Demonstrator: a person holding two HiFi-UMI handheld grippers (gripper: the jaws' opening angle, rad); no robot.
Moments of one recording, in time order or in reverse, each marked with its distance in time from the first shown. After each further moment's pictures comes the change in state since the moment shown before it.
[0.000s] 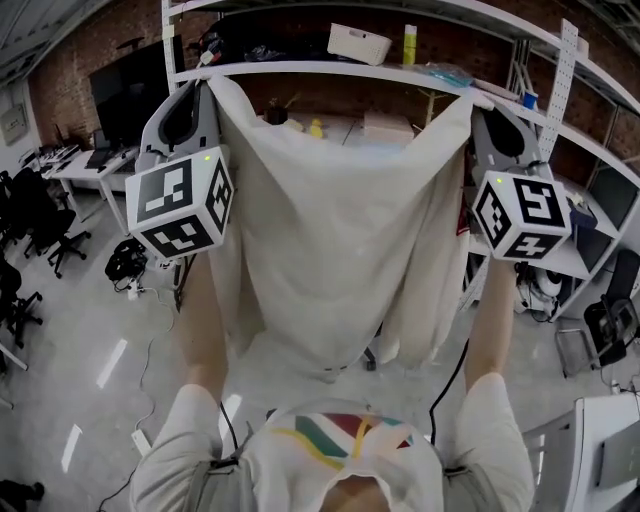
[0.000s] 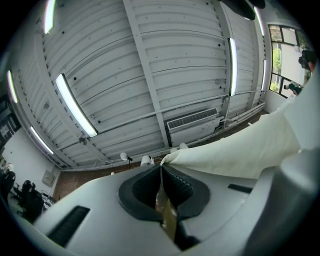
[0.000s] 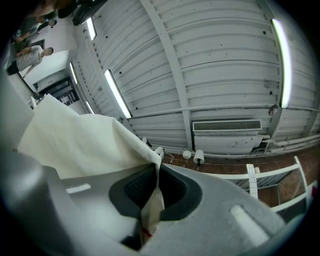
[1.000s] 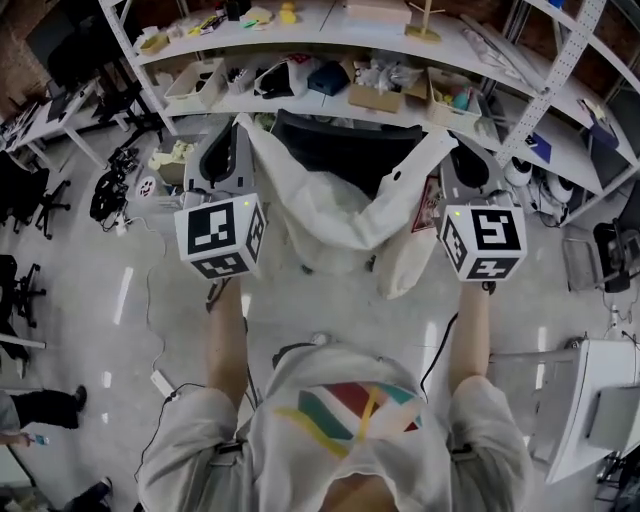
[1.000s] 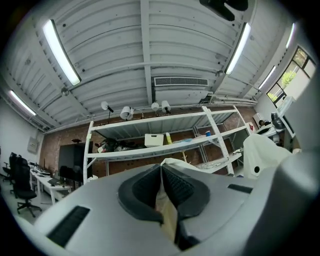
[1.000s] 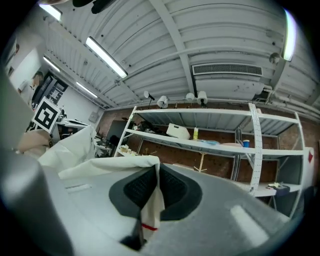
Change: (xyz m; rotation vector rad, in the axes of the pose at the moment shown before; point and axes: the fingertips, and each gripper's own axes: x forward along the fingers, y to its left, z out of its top) left arm -0.034 -0.124 -0.276 -0.126 0.428 -0.215; right arm -0.058 0.071 -0.275 0.168 0.513 0.078
